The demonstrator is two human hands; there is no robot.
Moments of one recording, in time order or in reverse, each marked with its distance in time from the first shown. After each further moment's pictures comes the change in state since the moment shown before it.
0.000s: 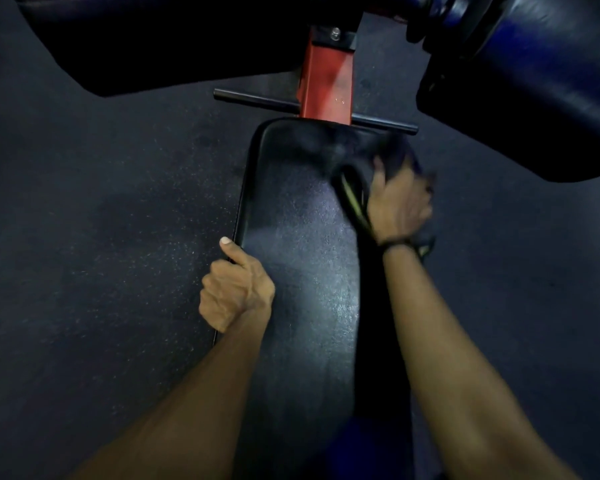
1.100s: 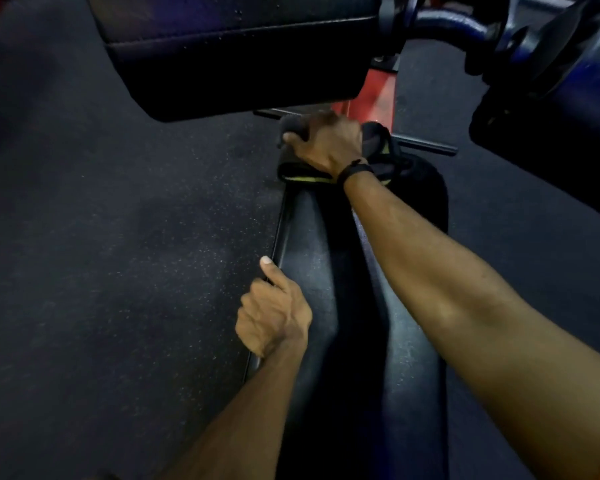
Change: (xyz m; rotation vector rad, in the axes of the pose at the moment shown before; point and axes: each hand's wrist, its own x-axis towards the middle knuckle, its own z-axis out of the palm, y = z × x) left_hand 0.001 -0.001 0.003 0.071 0.006 0.045; right_hand 0.015 -0.170 0.035 -0.221 -0.247 -0.854
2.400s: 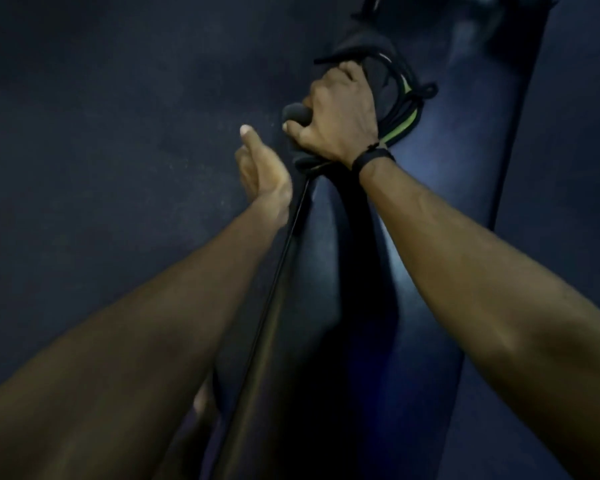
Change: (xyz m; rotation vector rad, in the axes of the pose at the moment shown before) left_hand -0.034 -0.151 -0.069 -0.921 -0.119 -0.316; right_hand -0.269 -0.121 0.049 -0.003 -0.006 -0.278
